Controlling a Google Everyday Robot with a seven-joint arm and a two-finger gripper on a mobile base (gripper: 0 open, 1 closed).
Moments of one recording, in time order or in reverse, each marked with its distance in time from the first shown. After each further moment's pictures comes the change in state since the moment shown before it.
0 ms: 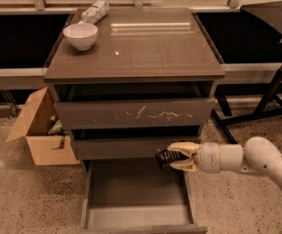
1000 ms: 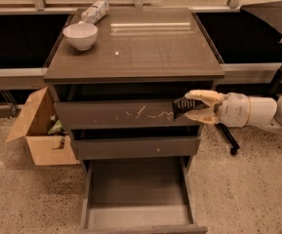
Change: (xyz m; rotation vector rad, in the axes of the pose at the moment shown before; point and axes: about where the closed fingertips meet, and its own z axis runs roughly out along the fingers) arm -0.024 -0.179 -0.086 0.232 -0.110 -0.223
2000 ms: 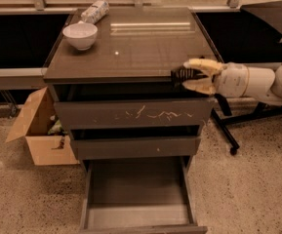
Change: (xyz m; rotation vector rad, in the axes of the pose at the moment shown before) arm 0.033 -0.078 0.008 0.074 -0.018 -0.112
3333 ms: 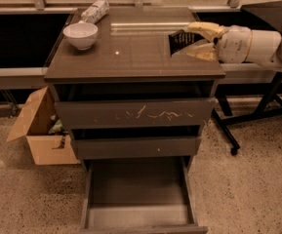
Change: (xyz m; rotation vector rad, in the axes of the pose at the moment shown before) arm 0.034 -0.093 0.015 -0.011 0.082 -0.117
